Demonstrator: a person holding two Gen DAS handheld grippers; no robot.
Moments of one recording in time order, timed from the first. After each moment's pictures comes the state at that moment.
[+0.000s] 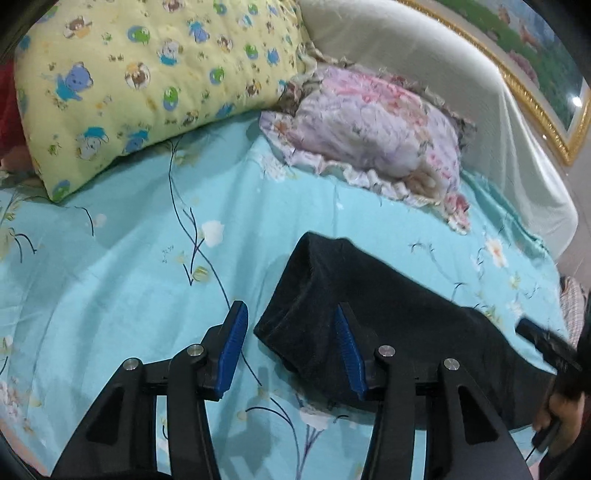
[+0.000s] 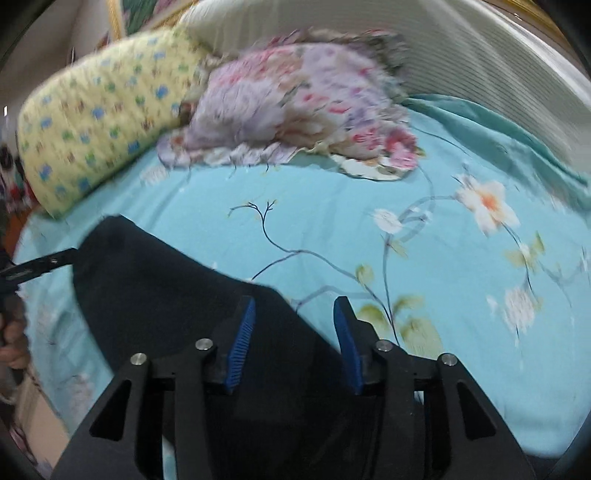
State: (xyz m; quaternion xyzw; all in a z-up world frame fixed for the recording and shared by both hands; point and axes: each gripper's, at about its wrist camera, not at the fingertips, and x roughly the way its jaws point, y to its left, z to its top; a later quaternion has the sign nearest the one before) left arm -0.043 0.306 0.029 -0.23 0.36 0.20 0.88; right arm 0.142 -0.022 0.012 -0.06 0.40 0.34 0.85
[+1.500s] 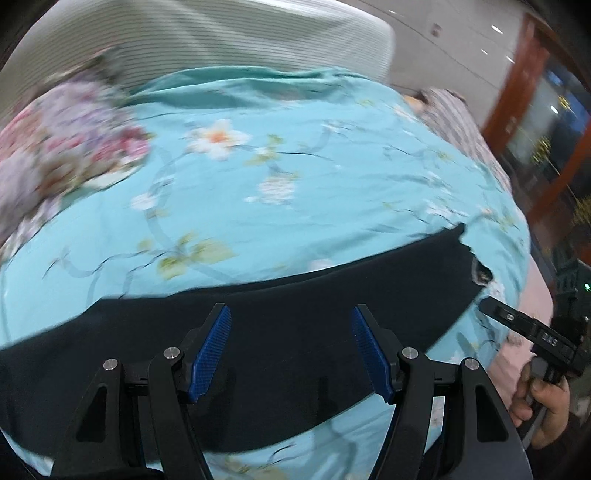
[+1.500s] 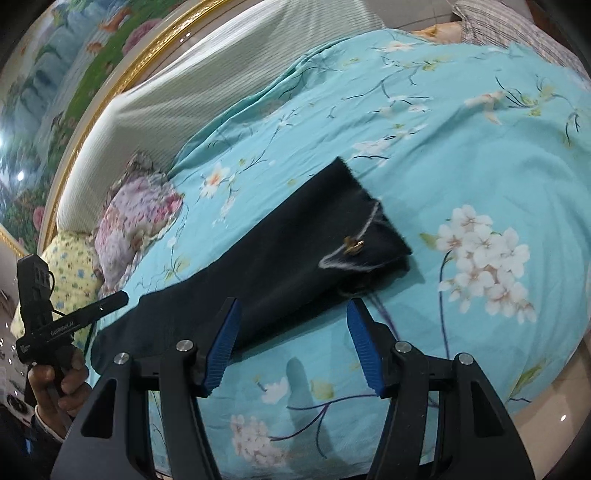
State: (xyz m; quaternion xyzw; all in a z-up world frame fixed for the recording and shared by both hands) left arm 0.115 -0.068 0.057 0.01 0.47 -0.17 0.86; right arm 0.015 -0.355 -0.024 0.29 0.39 0.09 0.87
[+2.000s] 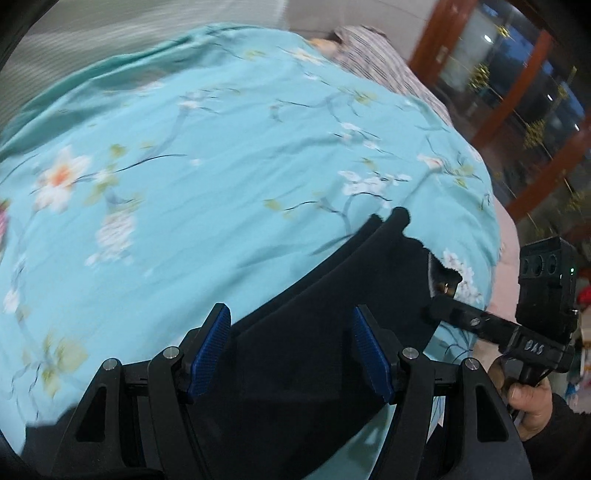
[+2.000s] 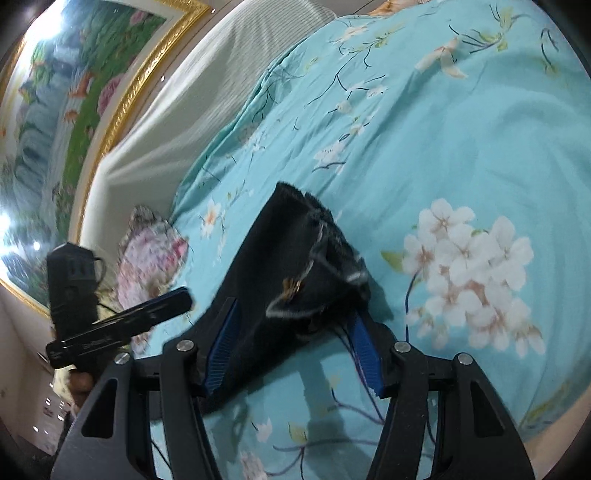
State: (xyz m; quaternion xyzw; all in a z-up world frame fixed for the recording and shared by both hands) left arm 0.190 -0.198 0.022 0.08 0.52 -0.32 0.79; right arm 0.033 -0.395 -0.057 0.41 0.36 0.10 0.83
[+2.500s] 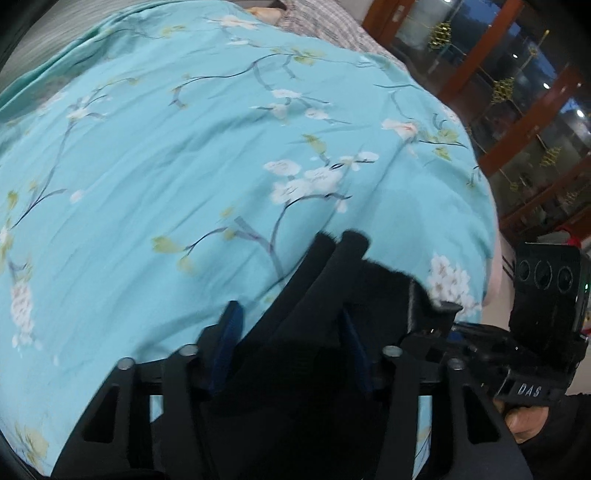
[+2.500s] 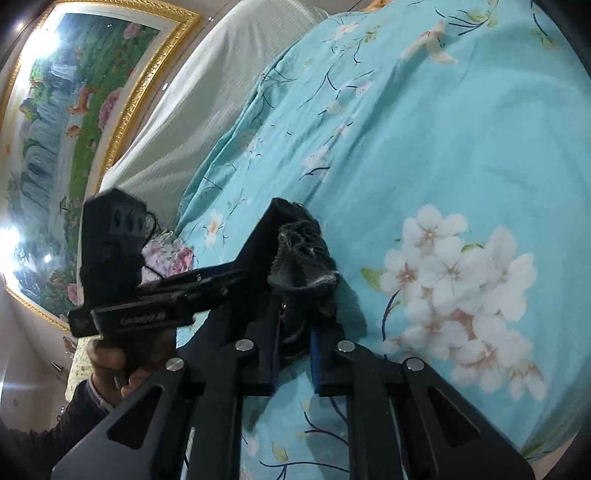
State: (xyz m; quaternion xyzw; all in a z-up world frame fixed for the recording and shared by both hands) left arm 0.220 -0.282 -0.014 0.12 0.54 -0.39 0.73; right arm 0.037 -0.406 -0.073 0.43 0.34 0.11 0.83
